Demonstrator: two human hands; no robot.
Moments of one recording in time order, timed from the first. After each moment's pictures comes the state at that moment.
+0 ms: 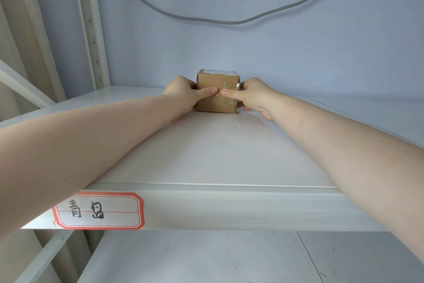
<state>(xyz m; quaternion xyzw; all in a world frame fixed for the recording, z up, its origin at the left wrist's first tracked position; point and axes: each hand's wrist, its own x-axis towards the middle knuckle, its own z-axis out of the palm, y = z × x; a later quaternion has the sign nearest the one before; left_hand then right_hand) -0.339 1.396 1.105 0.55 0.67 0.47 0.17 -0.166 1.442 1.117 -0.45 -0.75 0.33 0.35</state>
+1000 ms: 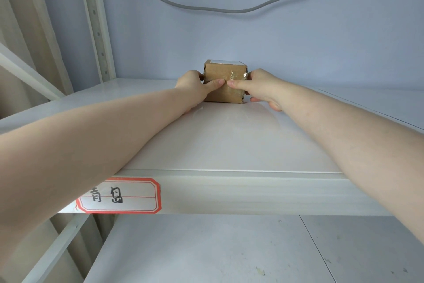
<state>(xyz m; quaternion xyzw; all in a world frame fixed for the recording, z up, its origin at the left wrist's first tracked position) -0.333 1.394 1.101 0.56 0.68 0.45 0.14 -0.171 1.450 1.115 -0.48 -0.74 0.32 0.34</state>
